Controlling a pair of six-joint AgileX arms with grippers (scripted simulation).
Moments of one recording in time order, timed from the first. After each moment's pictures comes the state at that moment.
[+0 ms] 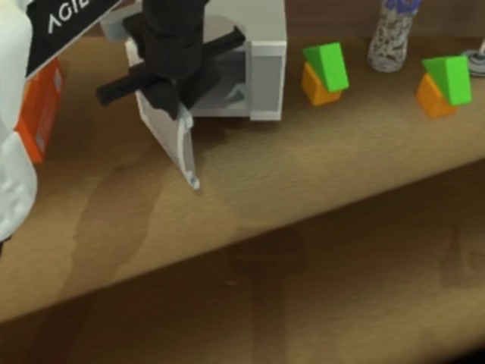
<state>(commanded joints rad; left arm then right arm) -0.50 2.25 2.21 -1.48 -0.13 -1.08 0.00 0.00 0.00 0.00 0.00 0.00</state>
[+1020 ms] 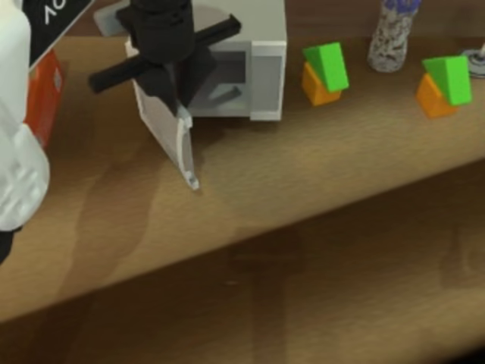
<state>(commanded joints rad) -0.47 2.34 2.41 -1.64 0.00 -1.02 0.00 0.00 0.00 0.00 0.00 0.00</state>
